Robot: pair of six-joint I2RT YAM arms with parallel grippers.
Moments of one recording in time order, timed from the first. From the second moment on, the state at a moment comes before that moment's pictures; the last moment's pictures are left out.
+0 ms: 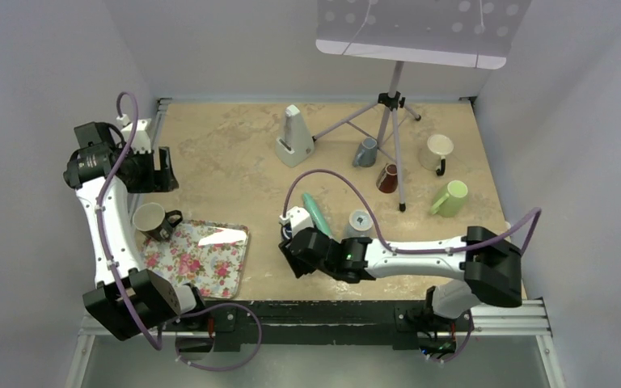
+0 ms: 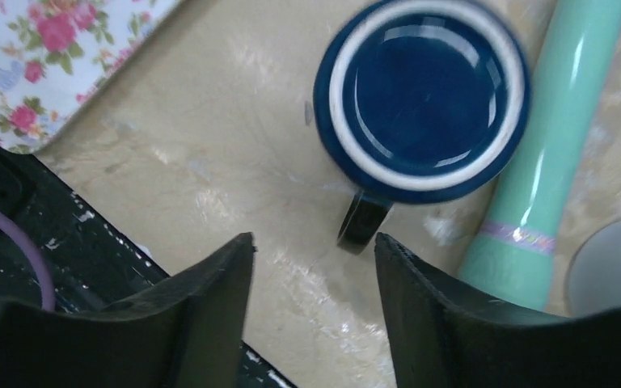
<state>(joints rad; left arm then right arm) 0.47 1.26 1.37 -1.09 0.36 0.33 1.28 1.46 0.90 -0.19 0.36 0.44</state>
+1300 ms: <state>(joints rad) 0.29 1.10 1.21 -1.13 0.80 0.06 1.19 1.58 1.02 -0.16 0.33 0.70</state>
